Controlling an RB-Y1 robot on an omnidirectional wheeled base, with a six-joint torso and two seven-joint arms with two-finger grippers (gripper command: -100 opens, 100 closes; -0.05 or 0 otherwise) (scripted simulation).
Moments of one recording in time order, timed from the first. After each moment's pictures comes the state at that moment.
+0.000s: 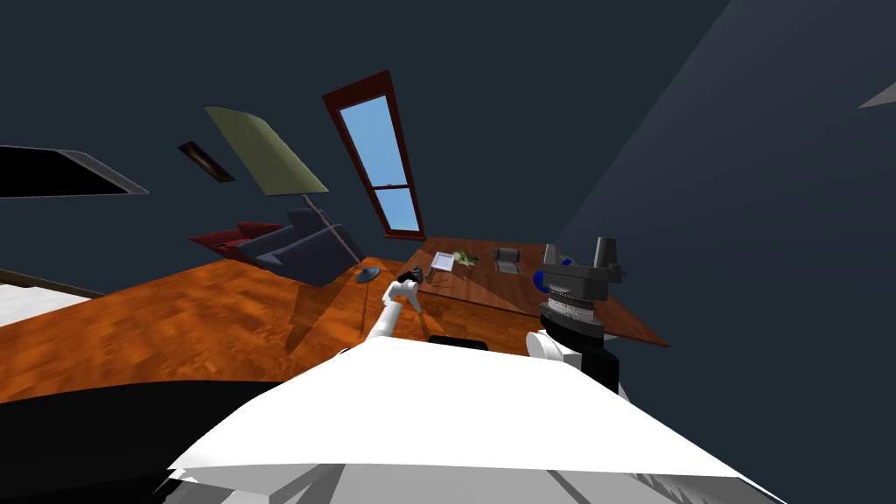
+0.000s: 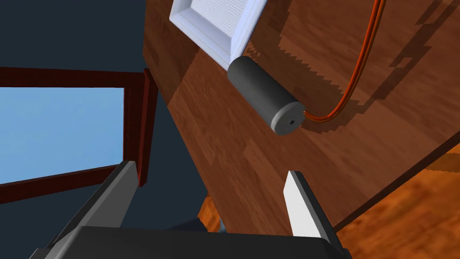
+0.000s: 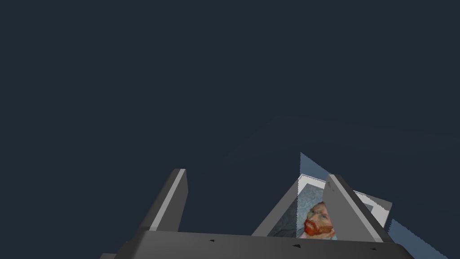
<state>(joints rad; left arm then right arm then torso) -0.16 0.15 0.08 -1.42 0.10 0.57 0.17 0.53 -0.01 0.05 -2.34 -0.09 -0.59 -0.17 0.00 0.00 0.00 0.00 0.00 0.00</state>
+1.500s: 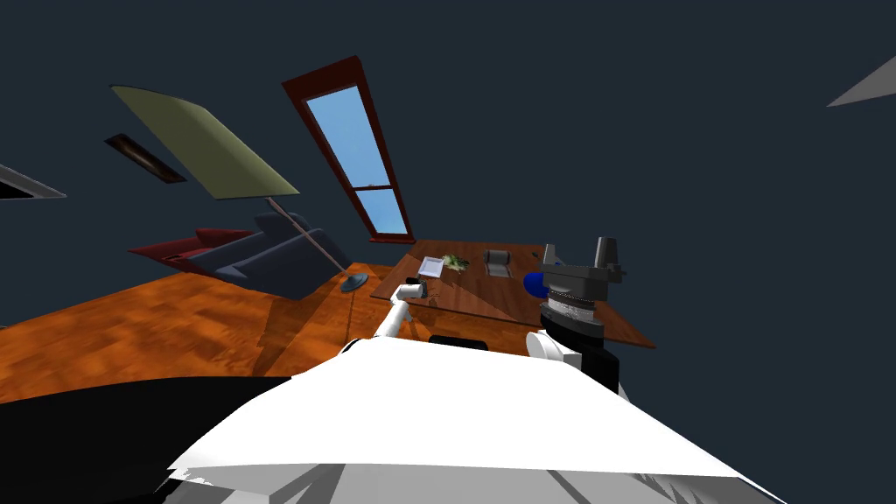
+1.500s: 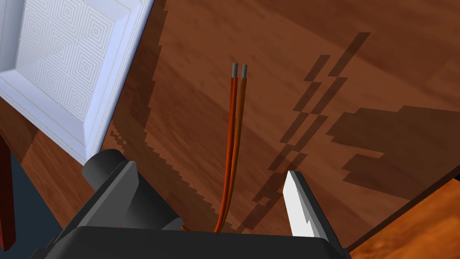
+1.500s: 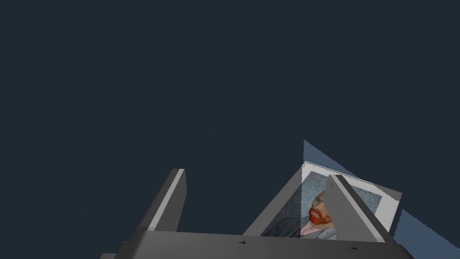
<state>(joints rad) -0.24 0.10 0.10 -1.16 0.13 0.80 0.23 0.53 -0.01 0.05 -2.34 -0.09 -0.59 -0.17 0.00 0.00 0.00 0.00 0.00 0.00</state>
